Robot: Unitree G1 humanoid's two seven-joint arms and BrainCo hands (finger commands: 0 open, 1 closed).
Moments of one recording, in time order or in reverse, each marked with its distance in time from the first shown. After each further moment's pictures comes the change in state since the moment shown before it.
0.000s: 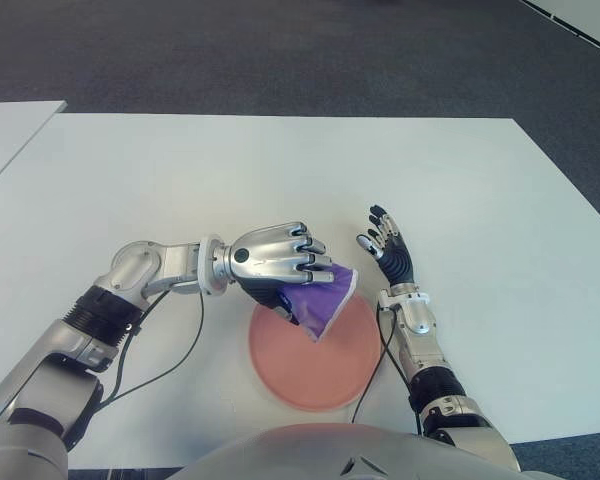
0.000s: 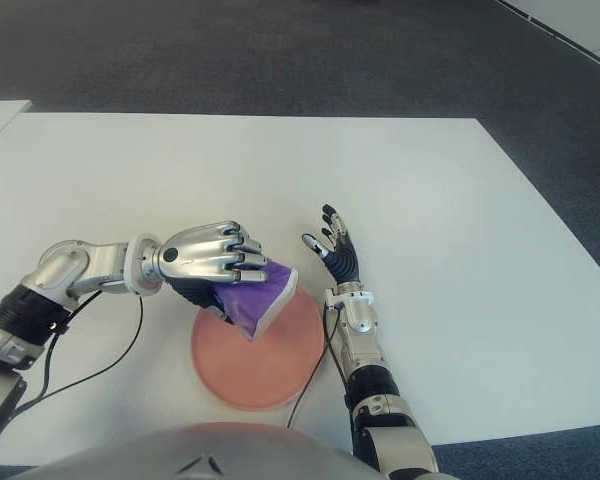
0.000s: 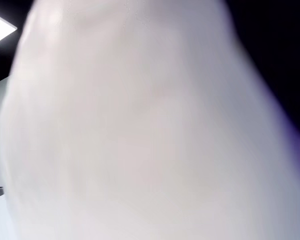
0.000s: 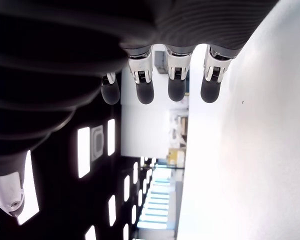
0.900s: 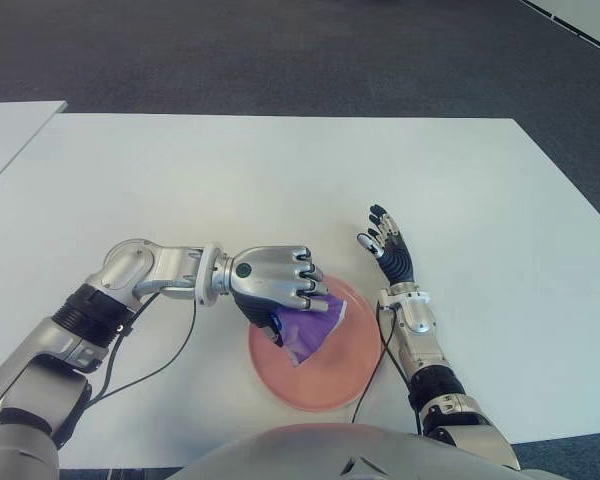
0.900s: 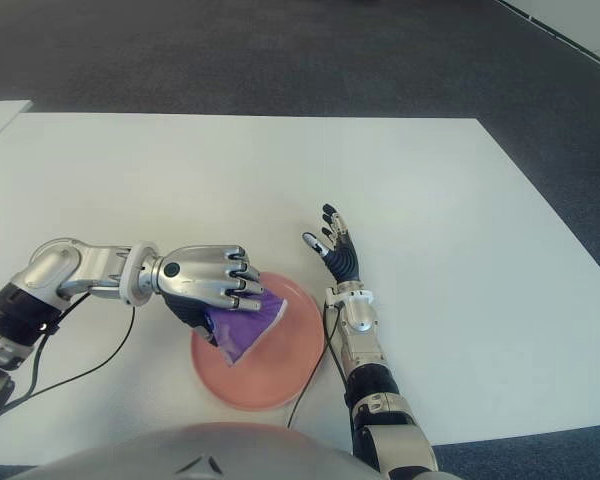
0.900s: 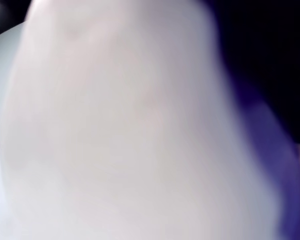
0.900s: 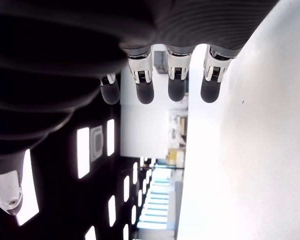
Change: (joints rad) left arm 0.001 0.052 -0.024 -0.063 -0.031 -0.080 -0.207; right arm -0.008 0.001 -0.002 0.009 0.007 0.000 0.001
